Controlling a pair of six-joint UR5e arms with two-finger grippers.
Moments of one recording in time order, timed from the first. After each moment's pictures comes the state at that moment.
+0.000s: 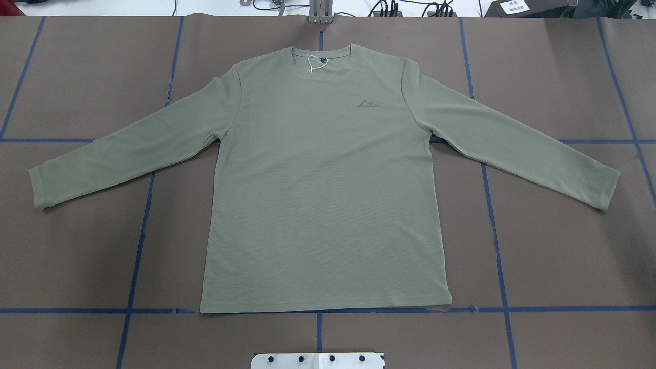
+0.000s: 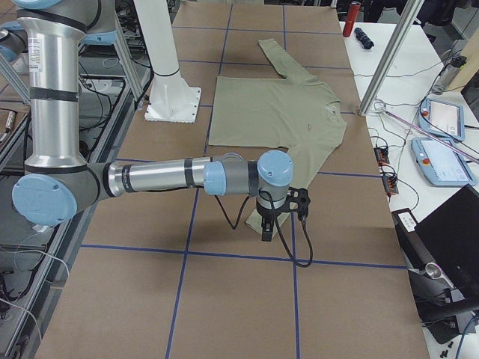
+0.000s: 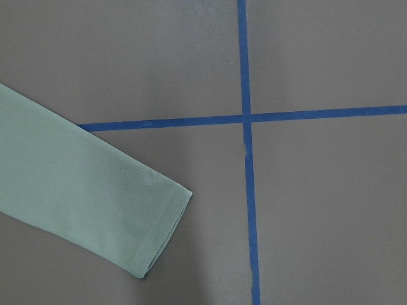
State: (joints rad) left arm -1.50 -1.58 -1.67 -1.83 -2.34 -0.10; right arm 1.54 -1.63 1.75 -1.63 2.39 0.13
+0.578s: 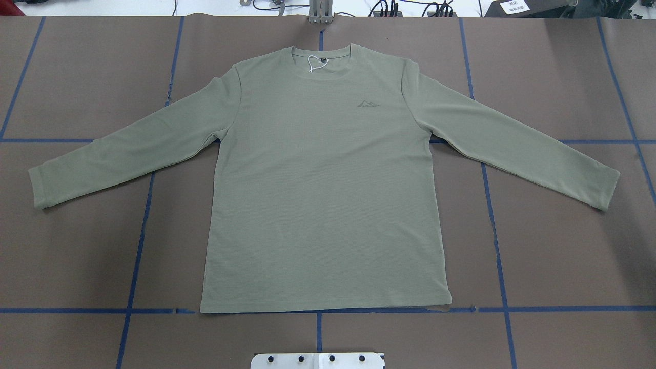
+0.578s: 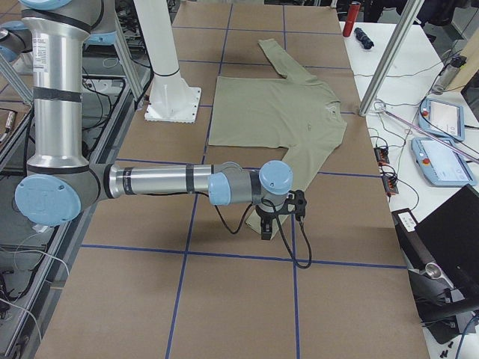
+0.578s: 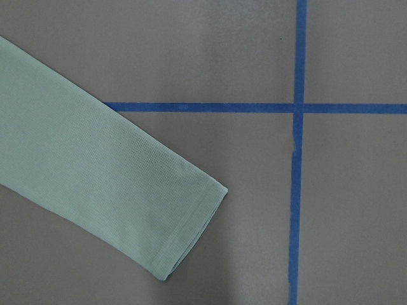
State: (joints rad) left arm -1.50 -1.56 -1.68 -1.86 -2.36 -0.10; right arm 1.43 -1.63 1.66 -1.45 2.44 0.18
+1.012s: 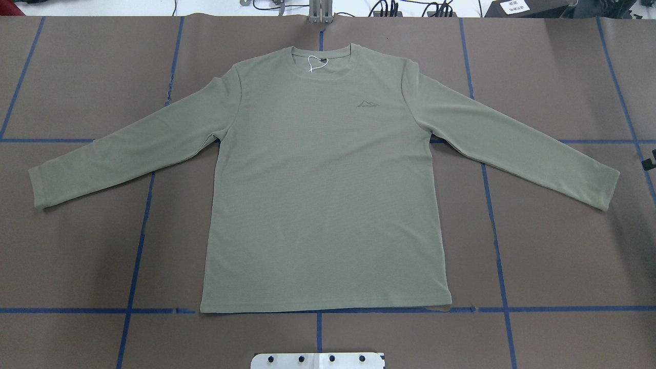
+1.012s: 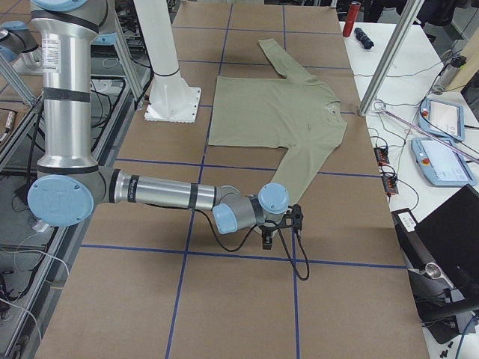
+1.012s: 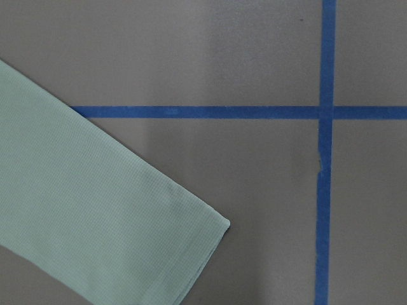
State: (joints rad) left arm -1.50 -1.55 -1.69 -1.90 -2.40 -0.11; right arm 1.32 -1.61 1.43 -1.03 2.43 0.43
